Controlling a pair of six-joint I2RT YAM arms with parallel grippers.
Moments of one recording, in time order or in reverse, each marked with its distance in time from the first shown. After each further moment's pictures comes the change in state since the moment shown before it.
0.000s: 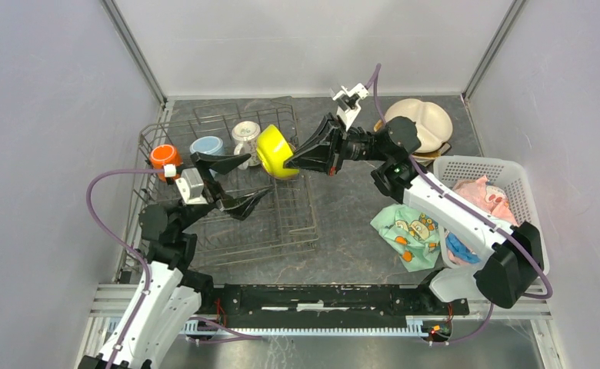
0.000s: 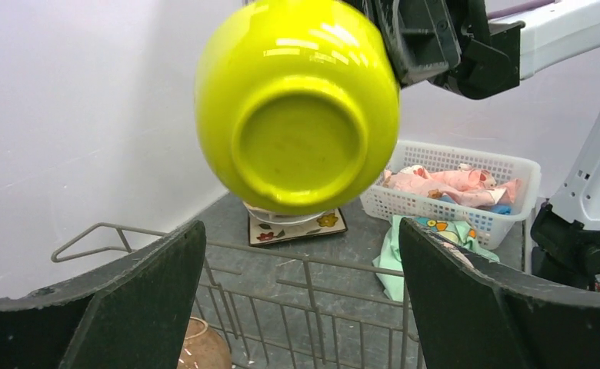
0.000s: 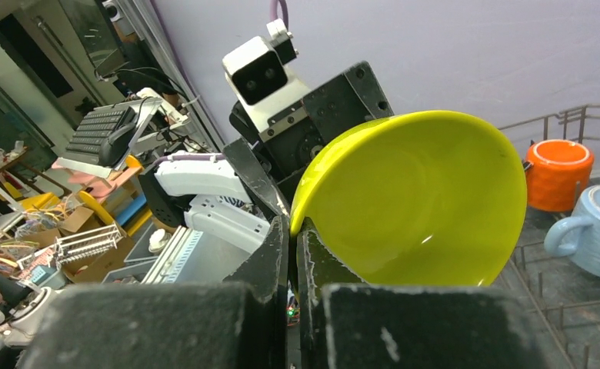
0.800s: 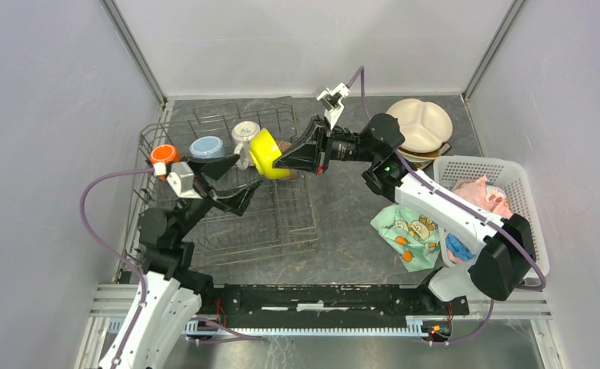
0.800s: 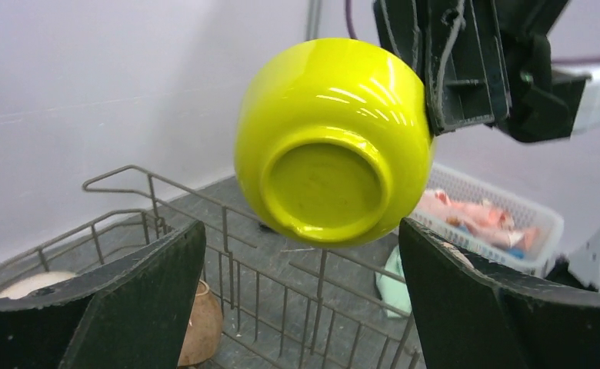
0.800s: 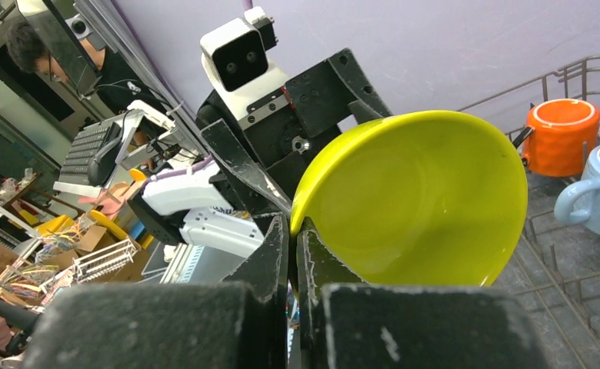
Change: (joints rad) left arm -0.001 -0.061 -0.003 -0.145 -0.157 -0.042; right arm 0.048 0.045 0.003 -0.100 0.084 -0.013
